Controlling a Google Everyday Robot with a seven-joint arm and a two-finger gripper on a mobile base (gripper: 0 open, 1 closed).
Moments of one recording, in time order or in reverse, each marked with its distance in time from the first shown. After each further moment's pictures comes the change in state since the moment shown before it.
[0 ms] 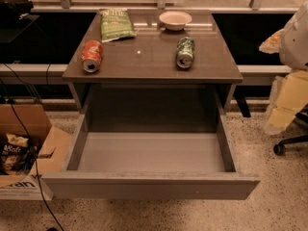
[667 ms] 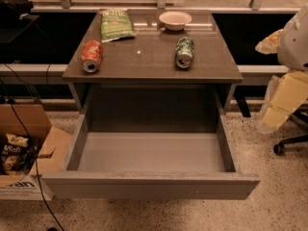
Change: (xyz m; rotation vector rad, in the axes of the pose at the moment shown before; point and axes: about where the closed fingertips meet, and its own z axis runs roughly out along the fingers) arm -0.011 0.002 0.003 -0.005 -0.080 0.014
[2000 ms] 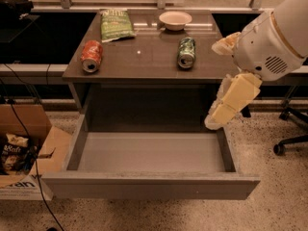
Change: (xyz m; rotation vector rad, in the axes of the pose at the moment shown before) arm -0.081 0.011 0.027 -0.042 -0.305 -0.015
